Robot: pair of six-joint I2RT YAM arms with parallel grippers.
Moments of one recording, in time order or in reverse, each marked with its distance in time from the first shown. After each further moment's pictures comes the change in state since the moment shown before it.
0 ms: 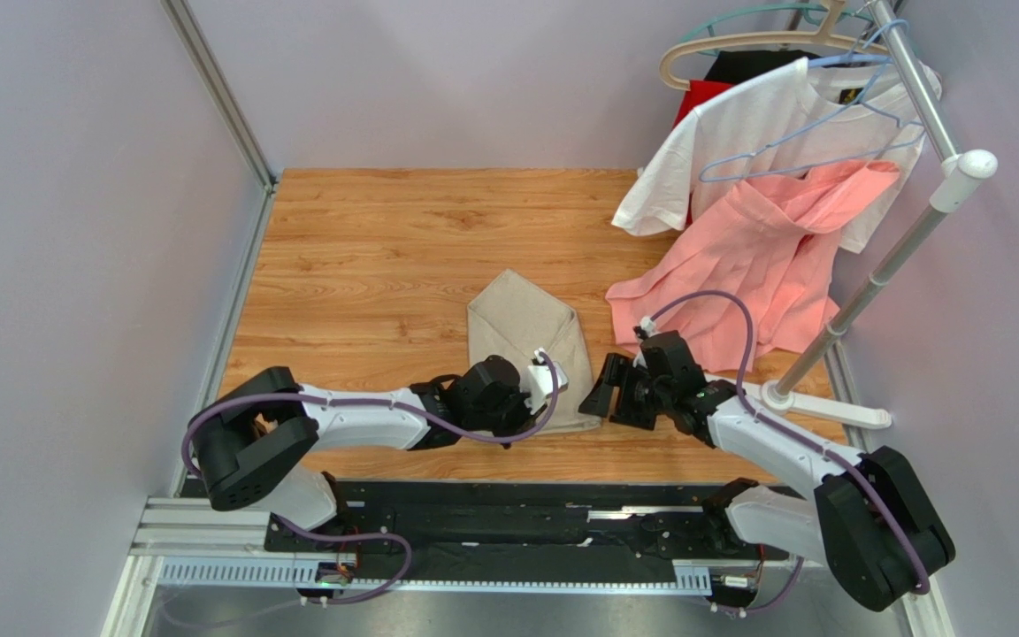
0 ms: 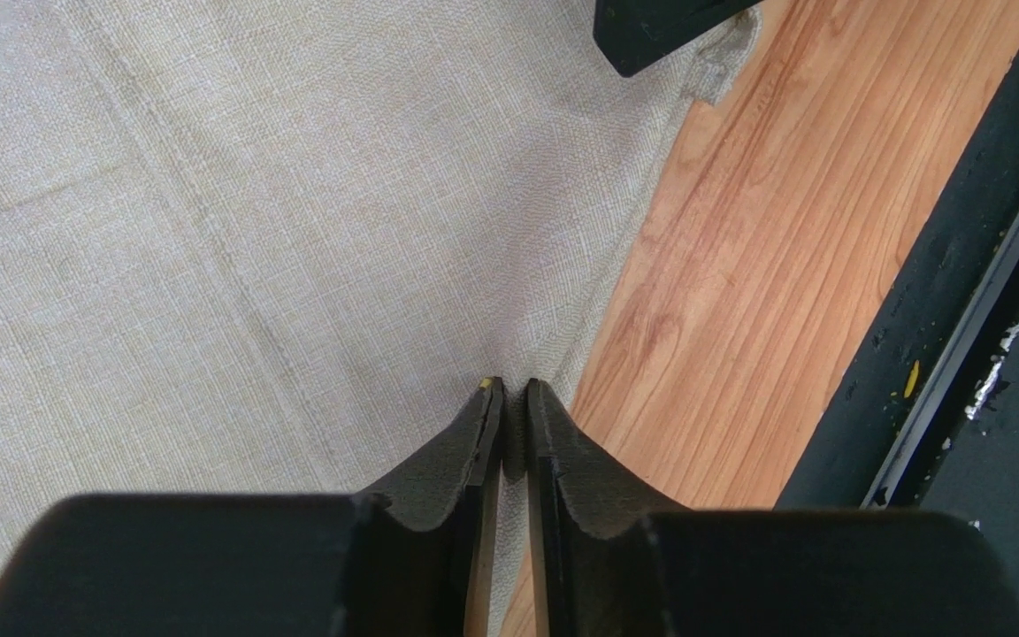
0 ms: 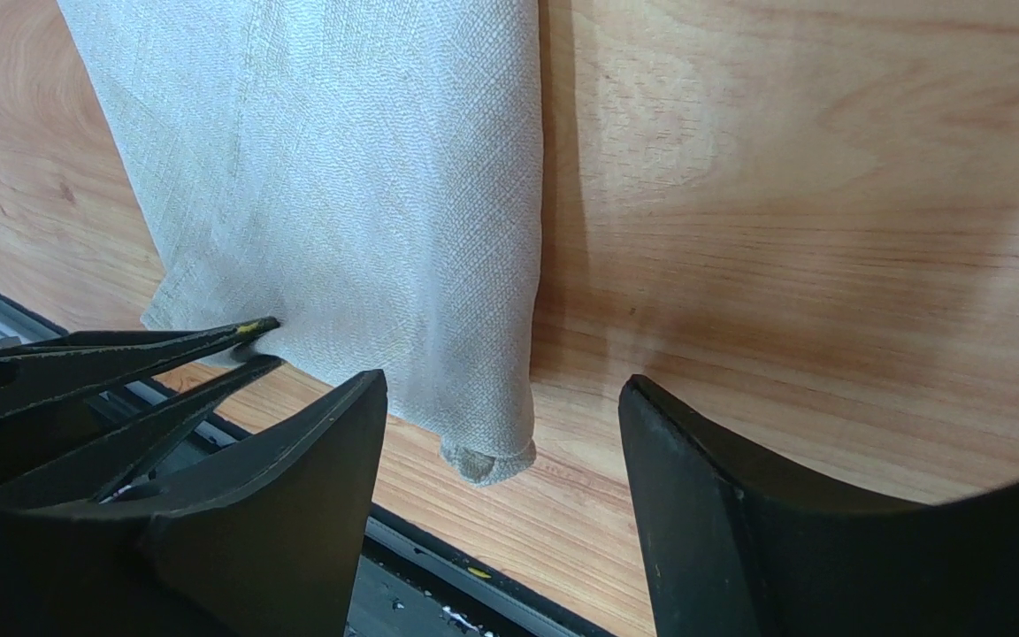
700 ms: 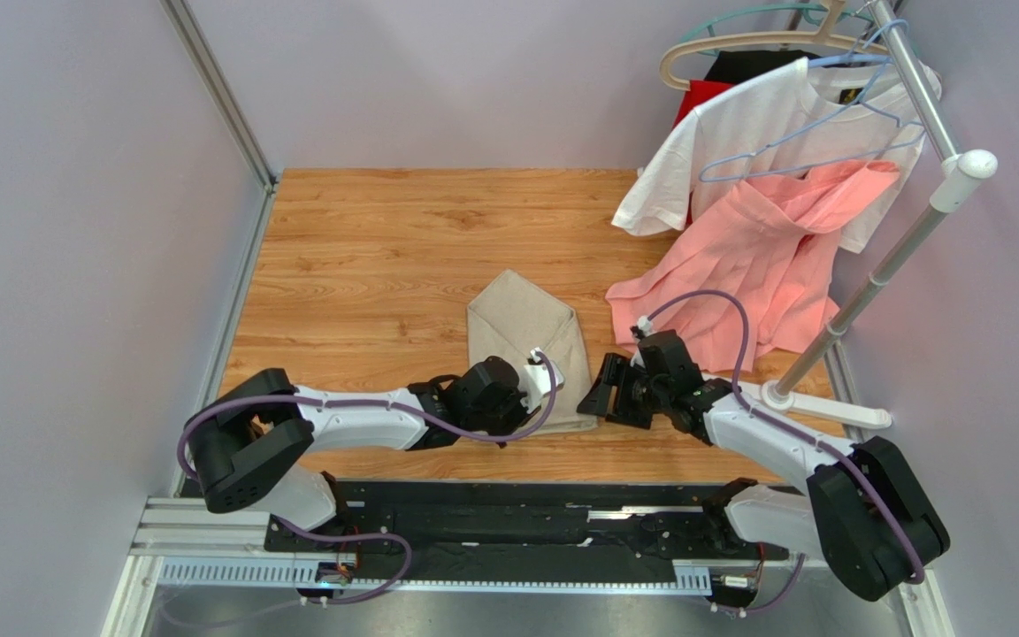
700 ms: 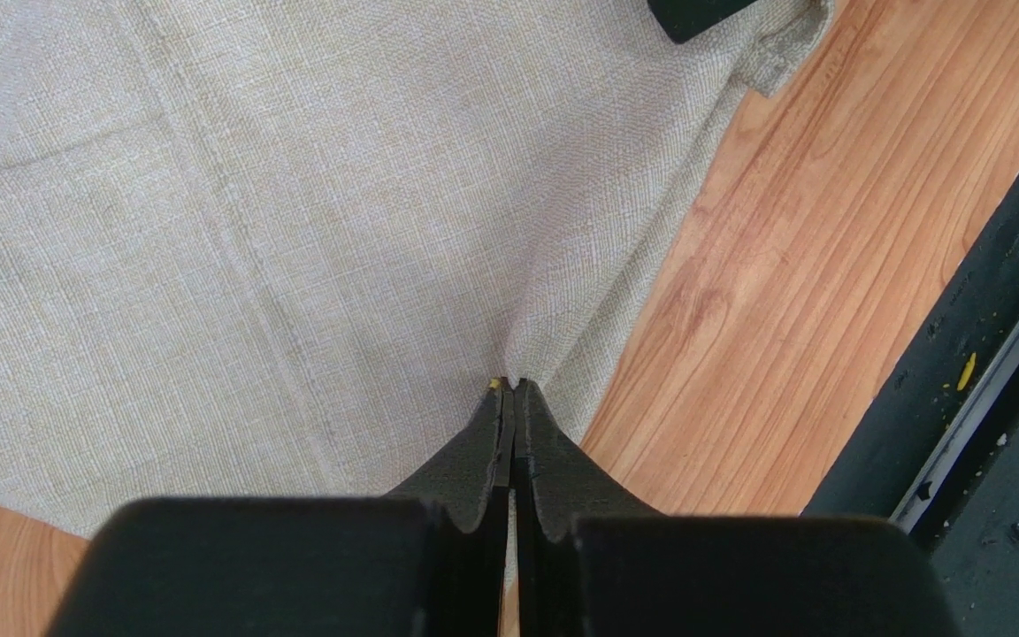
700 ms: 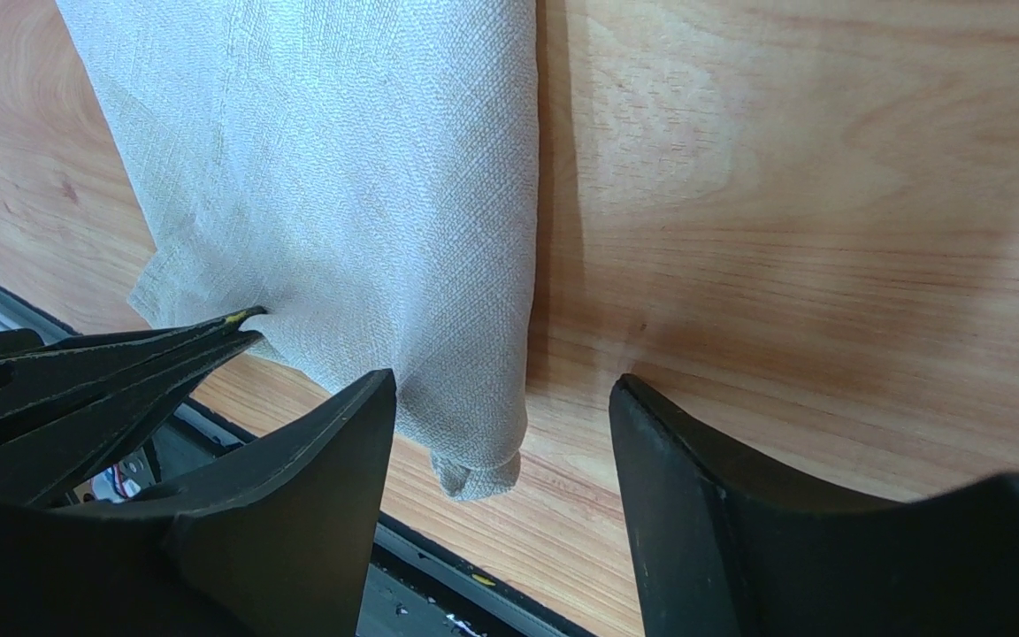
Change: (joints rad) left arm -0.001 -0.016 0.000 -0.053 -0.068 0.000; right arm 0.000 0.043 0.000 0.038 -0.018 0.003
